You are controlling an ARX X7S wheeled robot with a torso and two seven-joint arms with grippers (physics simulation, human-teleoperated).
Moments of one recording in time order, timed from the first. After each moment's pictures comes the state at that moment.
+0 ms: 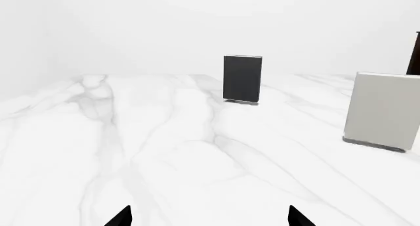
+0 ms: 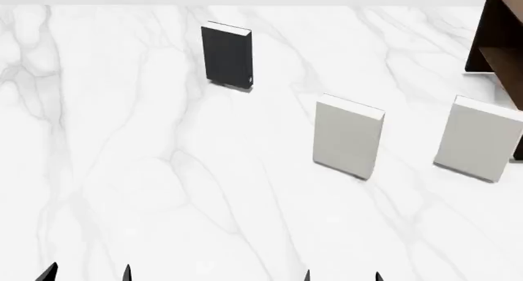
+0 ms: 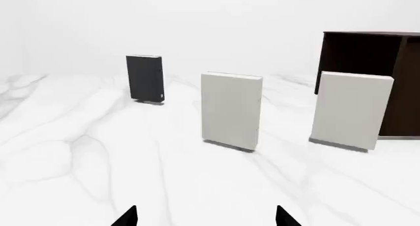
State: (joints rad) left arm 0.00 0.00 0.00 0.00 0.00 0.00 0.00; right arm 0.00 0.00 0.00 0.00 0.00 0.00 0.00
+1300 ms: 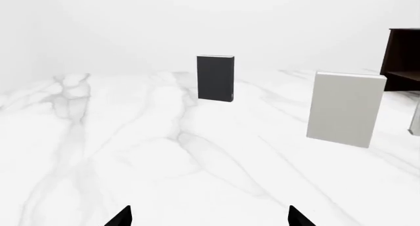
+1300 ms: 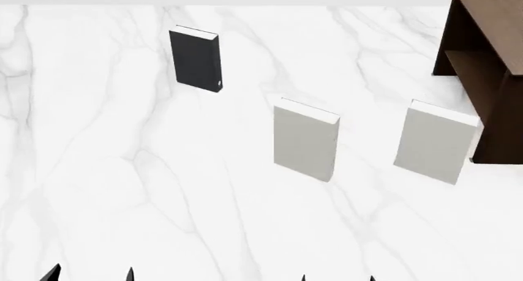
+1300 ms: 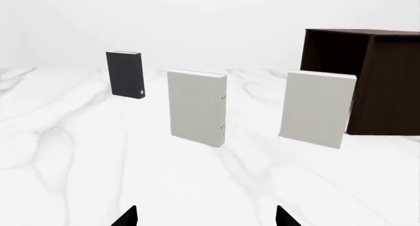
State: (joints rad) left arm 0.00 -0.06 0.08 0.01 -0.05 -0.01 -0.07; right arm 0.00 0.06 -0.08 0.03 0.05 -0.01 0.07
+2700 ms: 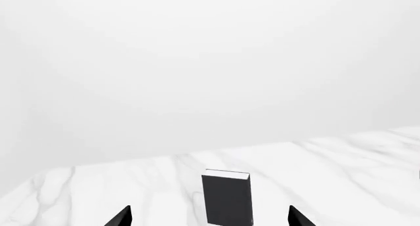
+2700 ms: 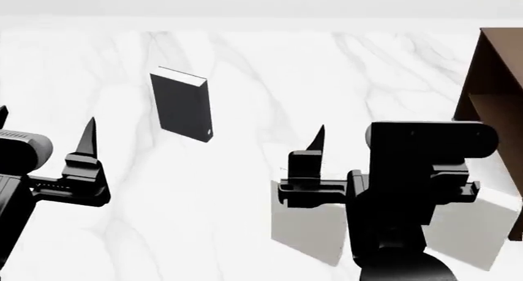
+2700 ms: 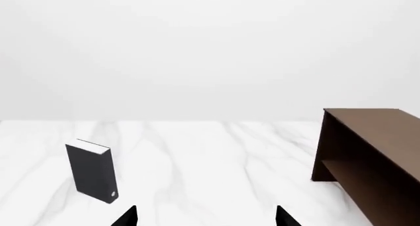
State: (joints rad) left arm -0.51 -0.21 0.06 0.59 -0.21 -0.96 -0.09; right arm 0.58 0.15 -0.03 -0.51 0.29 1.09 0.20
